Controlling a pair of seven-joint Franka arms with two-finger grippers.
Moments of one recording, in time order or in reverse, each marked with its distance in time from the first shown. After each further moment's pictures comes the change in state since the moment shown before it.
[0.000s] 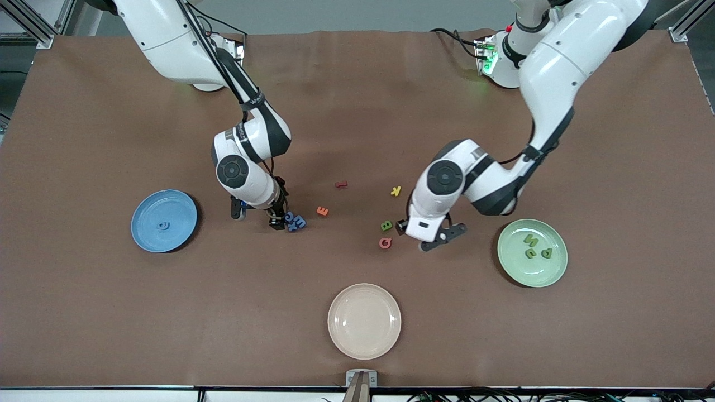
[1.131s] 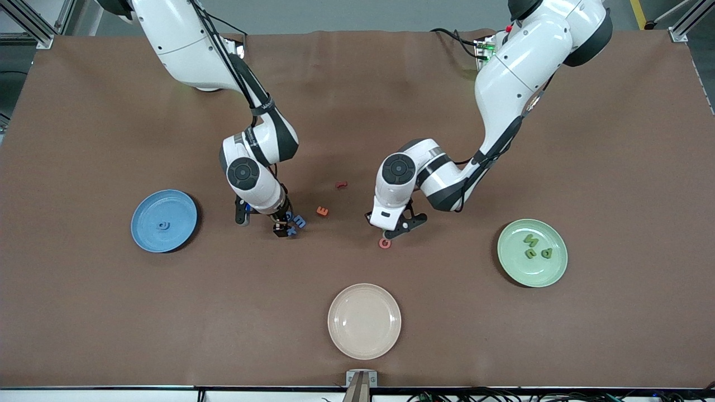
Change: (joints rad) left arm -0.154 0.097 0.074 0.053 0.000 0.079 -0.094; right arm 0.119 0.050 -0.117 0.056 0.000 0.012 0.003
